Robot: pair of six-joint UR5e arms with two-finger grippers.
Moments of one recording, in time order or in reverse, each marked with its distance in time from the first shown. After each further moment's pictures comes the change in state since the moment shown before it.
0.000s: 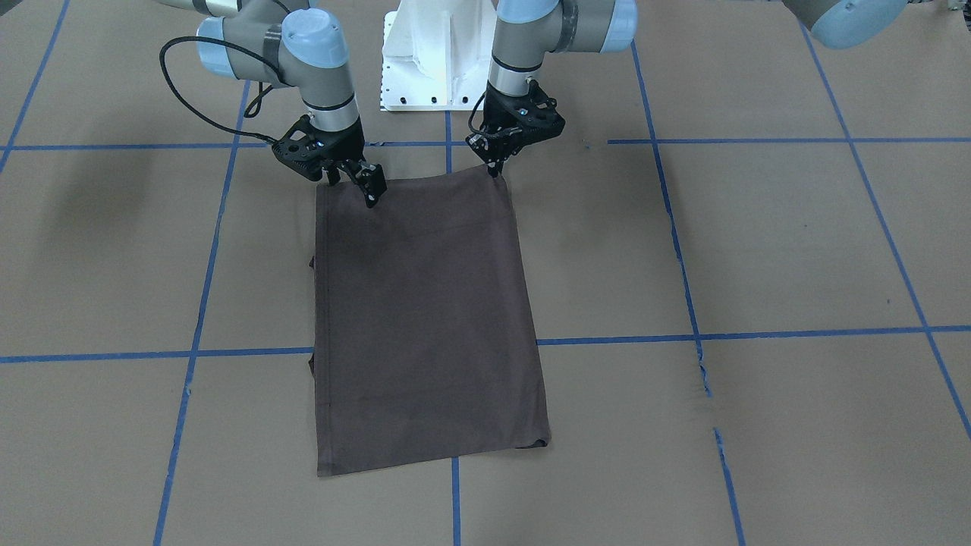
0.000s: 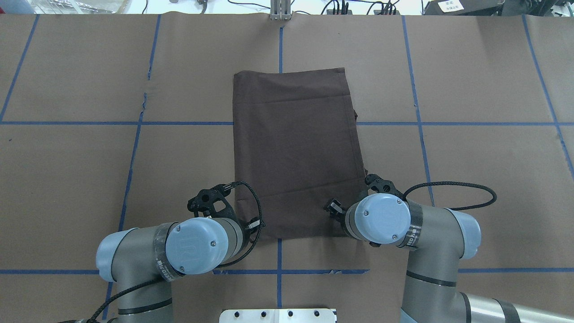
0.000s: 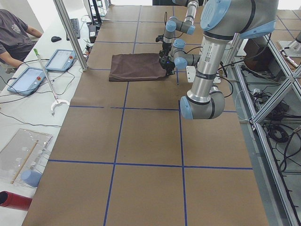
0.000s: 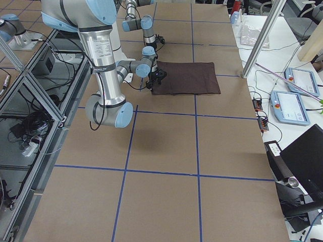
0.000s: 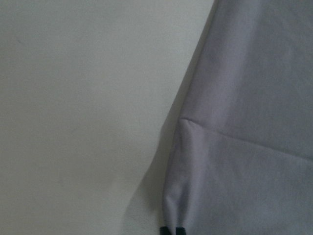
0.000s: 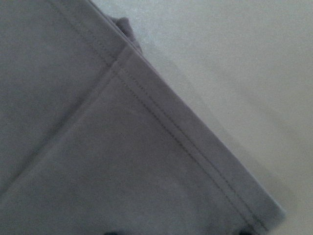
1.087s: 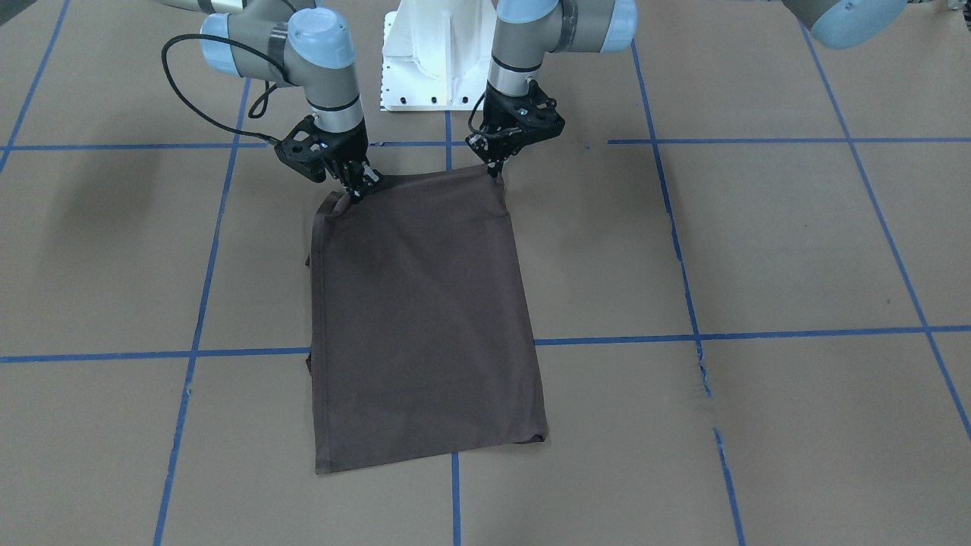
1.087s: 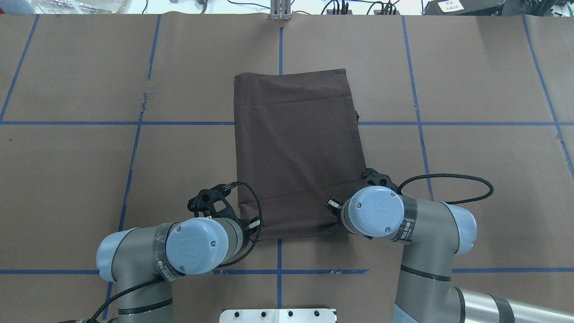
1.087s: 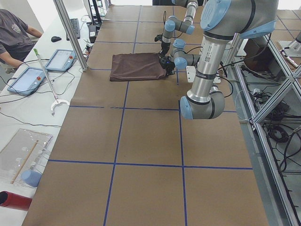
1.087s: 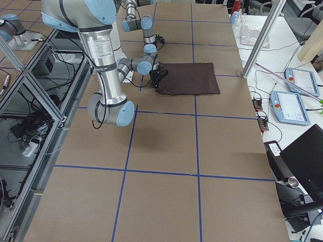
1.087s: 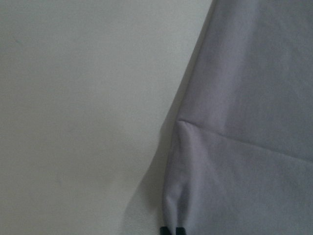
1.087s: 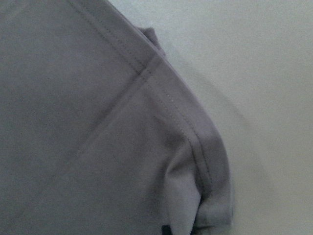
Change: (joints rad) left arm 0.000 0.000 0.001 0.000 0.001 0.000; right arm 0.017 0.038 0.002 -0.057 0.006 -0.020
